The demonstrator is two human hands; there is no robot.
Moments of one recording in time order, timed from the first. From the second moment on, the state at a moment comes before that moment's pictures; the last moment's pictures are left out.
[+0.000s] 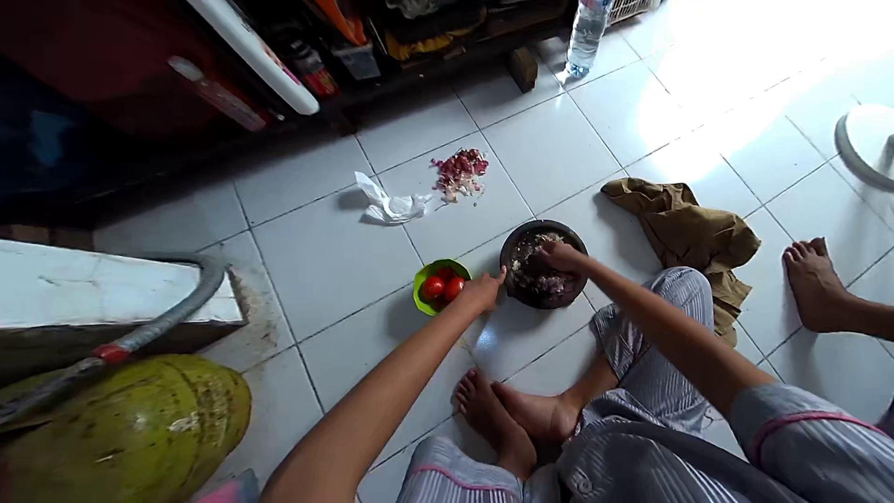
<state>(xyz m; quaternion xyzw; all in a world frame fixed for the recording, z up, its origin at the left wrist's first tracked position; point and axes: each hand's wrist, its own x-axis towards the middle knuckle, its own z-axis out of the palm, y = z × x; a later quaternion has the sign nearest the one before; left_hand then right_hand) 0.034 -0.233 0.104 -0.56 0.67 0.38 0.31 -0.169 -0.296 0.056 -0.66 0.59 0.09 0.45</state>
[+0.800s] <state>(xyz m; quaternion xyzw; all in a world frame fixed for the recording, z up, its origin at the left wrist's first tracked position) 0.030 -0.240 0.110 -0.57 0.67 0.36 0.31 -0.154 -0.293 0.066 -0.71 0.59 0.15 0.36</state>
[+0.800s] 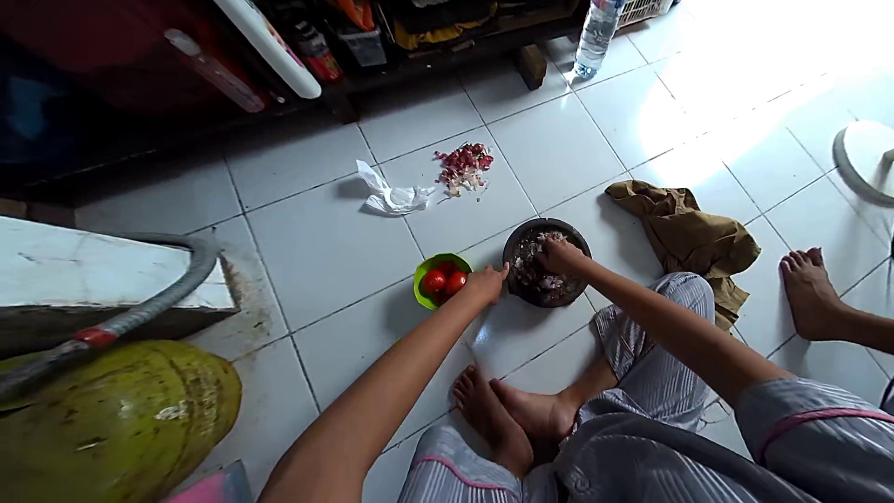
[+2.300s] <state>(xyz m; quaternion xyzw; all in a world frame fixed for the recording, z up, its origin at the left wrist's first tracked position) 0.022 -0.129 0.256 -0.46 0.72 0.40 0.33 -0.143 -0.251 0.075 -0.66 0.65 0.13 0.36</state>
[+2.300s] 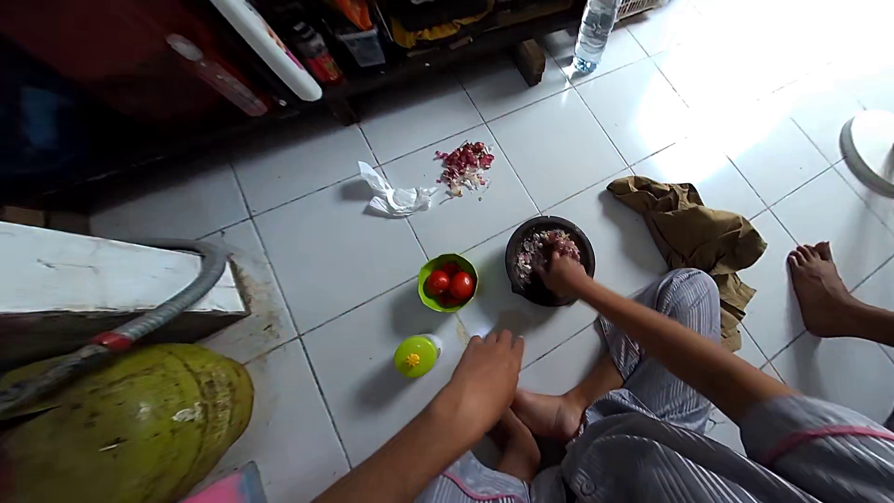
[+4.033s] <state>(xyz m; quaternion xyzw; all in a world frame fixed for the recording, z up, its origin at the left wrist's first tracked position) -0.011 -0.074 0.289 -0.38 0.81 0.43 0.15 -0.145 -0.262 0.088 -0.67 0.60 0.16 0.41</state>
